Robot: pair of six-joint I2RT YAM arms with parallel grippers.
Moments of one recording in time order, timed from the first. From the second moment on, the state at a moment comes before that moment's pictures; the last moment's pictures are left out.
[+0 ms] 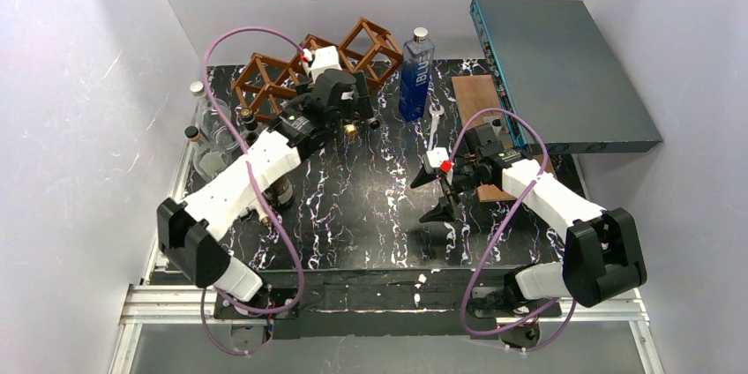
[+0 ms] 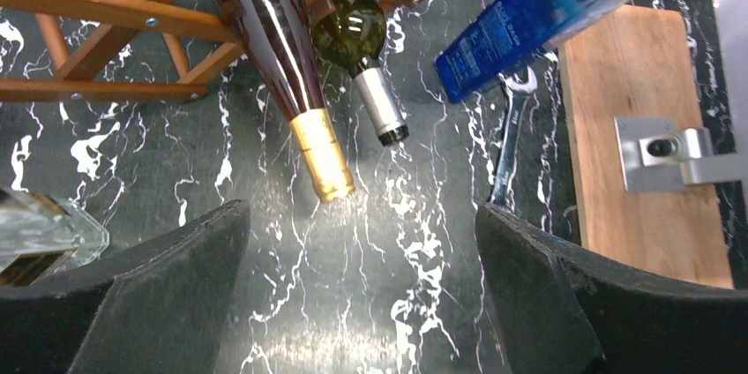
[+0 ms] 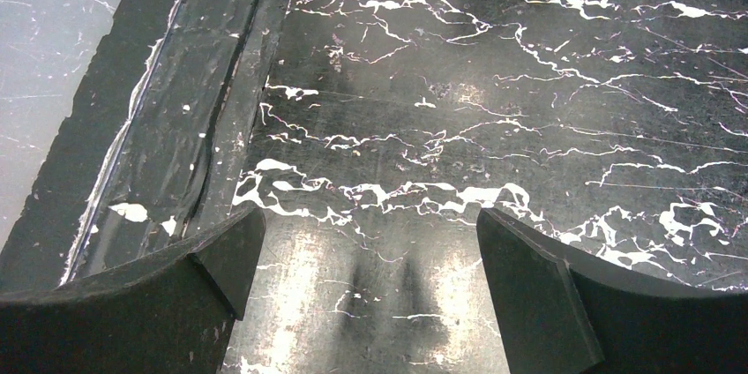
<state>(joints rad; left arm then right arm) -0.67 1.48 1.48 -0.56 -0.51 -0.56 0.40 1.34 0.87 -0.63 -1.17 -1.07</state>
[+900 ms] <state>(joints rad) -0.53 1.76 1.46 -0.35 -0.55 -0.57 0.40 1.34 0.87 -0.63 -1.14 -1.07</state>
